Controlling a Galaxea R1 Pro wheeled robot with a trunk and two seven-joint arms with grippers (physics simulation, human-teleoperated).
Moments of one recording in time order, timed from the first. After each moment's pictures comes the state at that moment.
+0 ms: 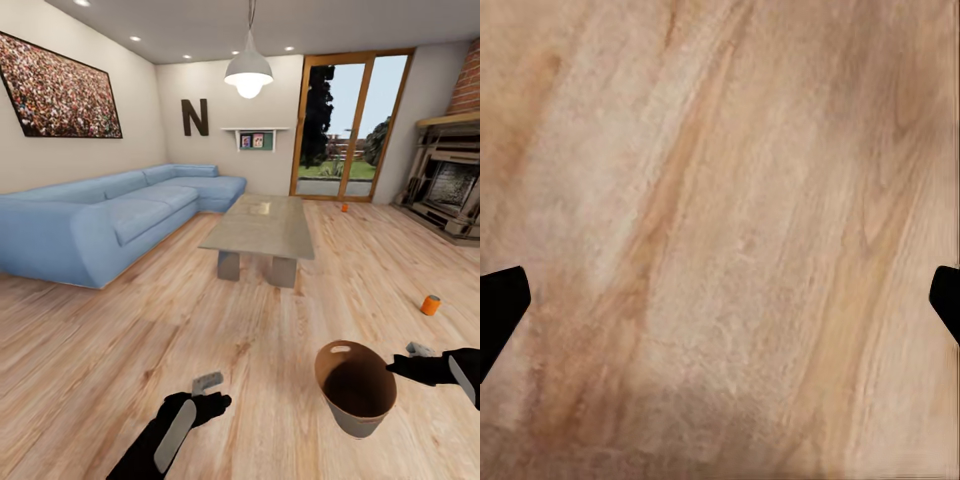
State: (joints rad) left arm -0.40 -0.12 -0.28 -0.93 0.67 0.61 0.34; right arm -0.73 -0.51 -0.14 -0.53 -0.07 0.78 0.66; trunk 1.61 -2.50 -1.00
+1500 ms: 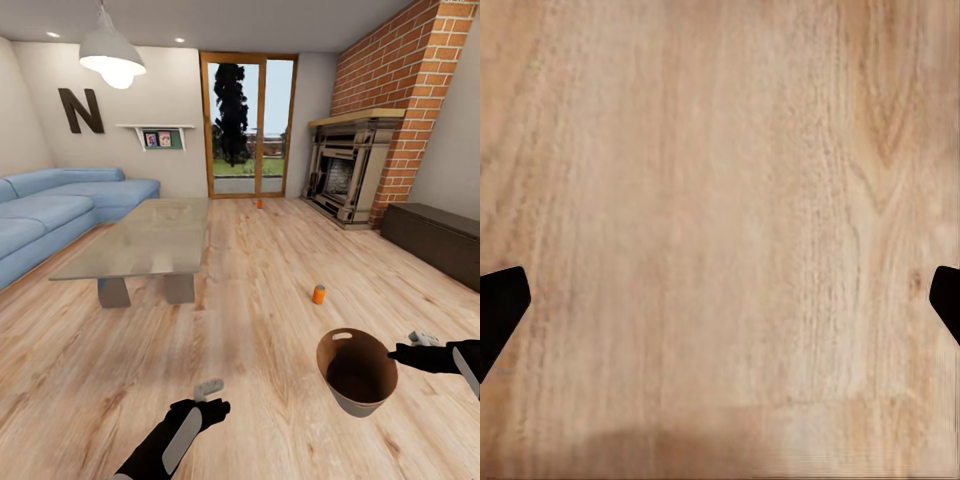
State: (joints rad) left arm -0.44 -0.13 -0.33 -0.77 0.67 0.49 0.35; right arm -0.72 -0.52 -0.16 -0.62 -0.08 0.78 0.65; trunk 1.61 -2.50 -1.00
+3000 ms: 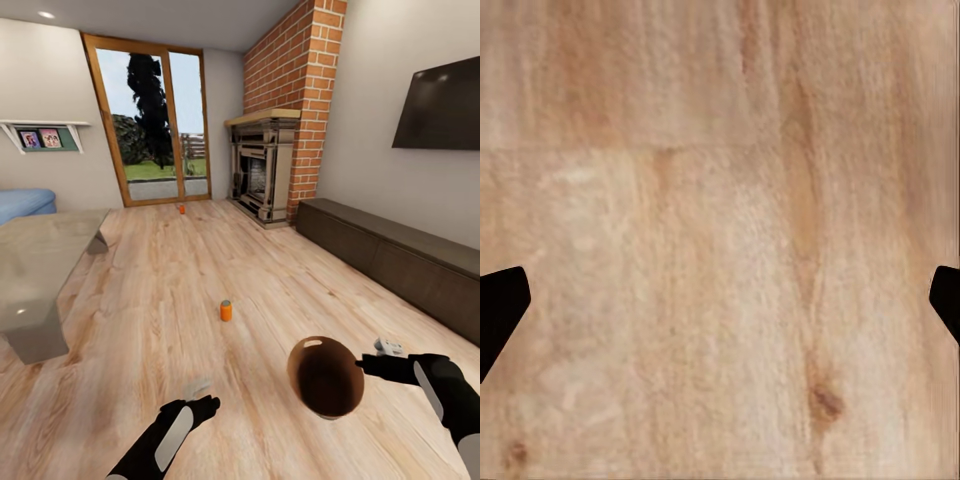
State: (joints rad) left arm -0.44 -0.12 -0.25 -0.75 0.67 0.43 0.35; right arm -0.56 -0.35 -0.16 -0.88 -0.09 0.79 0.57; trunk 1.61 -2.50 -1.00
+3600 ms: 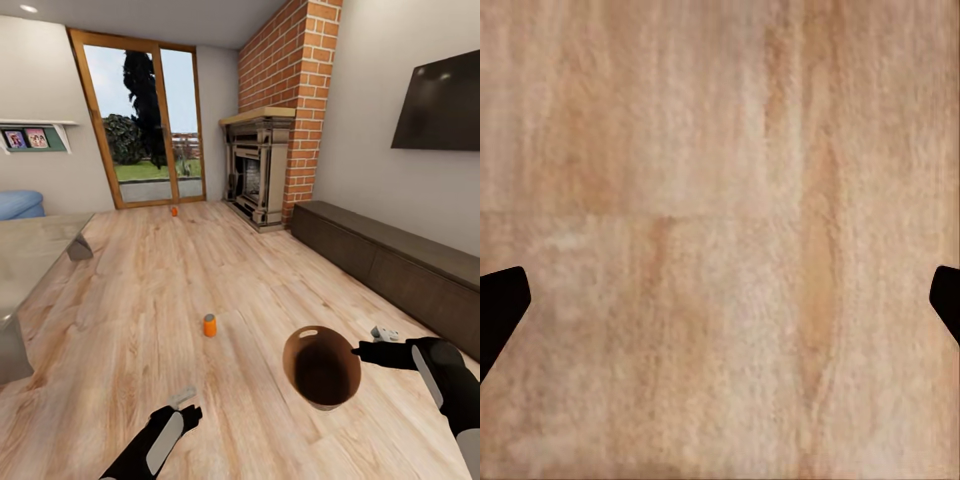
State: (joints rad) left arm -0.44 -0.09 -0.21 -0.69 0.66 0.41 0.47; right arm -0.56 -0.34 -0.15 -1.06 -0.10 0.96 0.57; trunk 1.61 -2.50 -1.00
